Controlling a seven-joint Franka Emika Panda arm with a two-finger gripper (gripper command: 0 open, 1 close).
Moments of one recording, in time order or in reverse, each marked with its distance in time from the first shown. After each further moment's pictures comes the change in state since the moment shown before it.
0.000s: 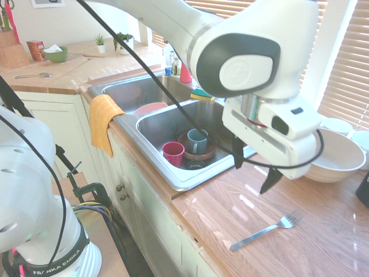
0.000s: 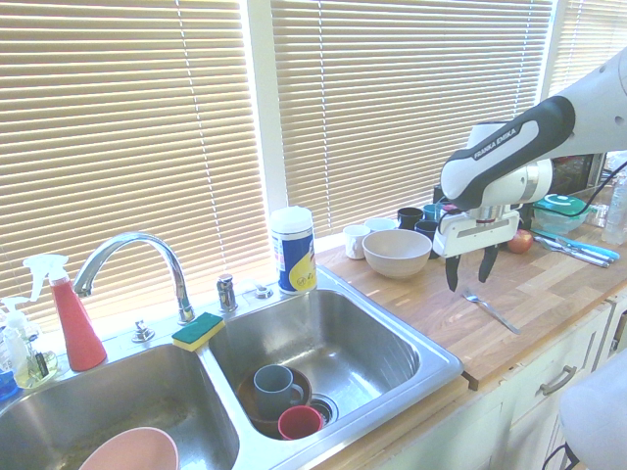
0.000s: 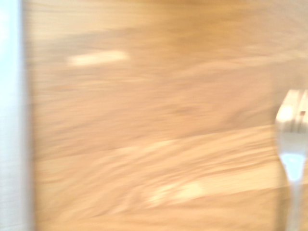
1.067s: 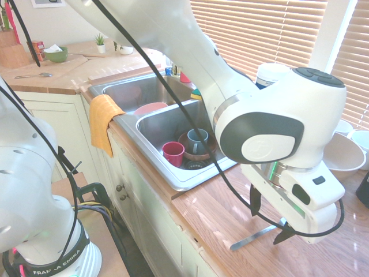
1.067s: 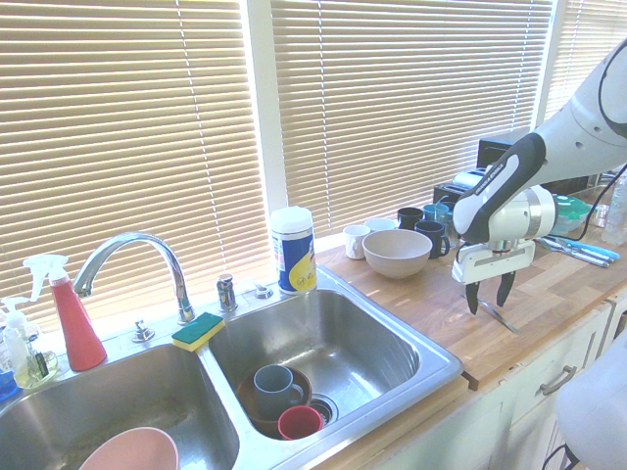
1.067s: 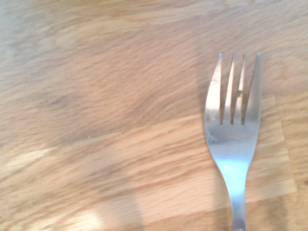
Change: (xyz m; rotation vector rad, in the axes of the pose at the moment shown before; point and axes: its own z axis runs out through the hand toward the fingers) arm 0.035 0.034 0.070 -0.039 -0.016 0.060
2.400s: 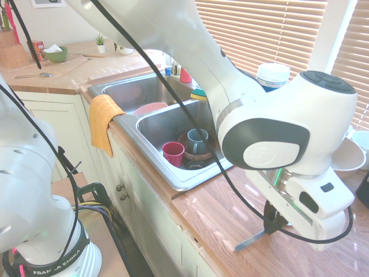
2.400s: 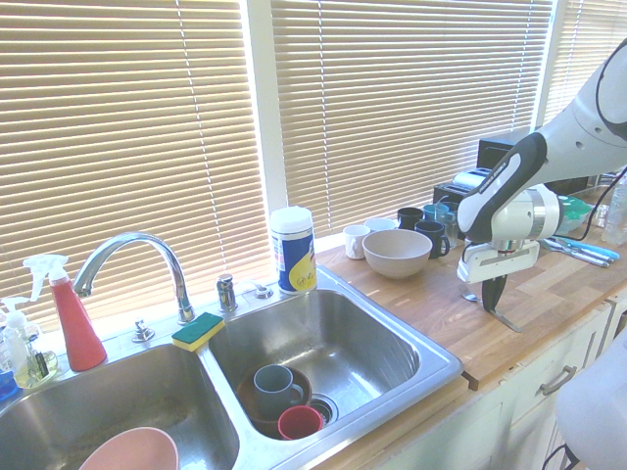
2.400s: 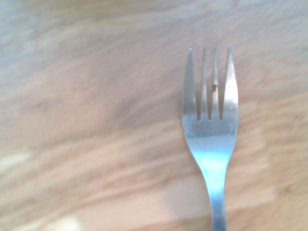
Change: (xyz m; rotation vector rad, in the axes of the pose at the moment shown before) arm 0.013 0.008 -0.010 0.038 0.019 -0.009
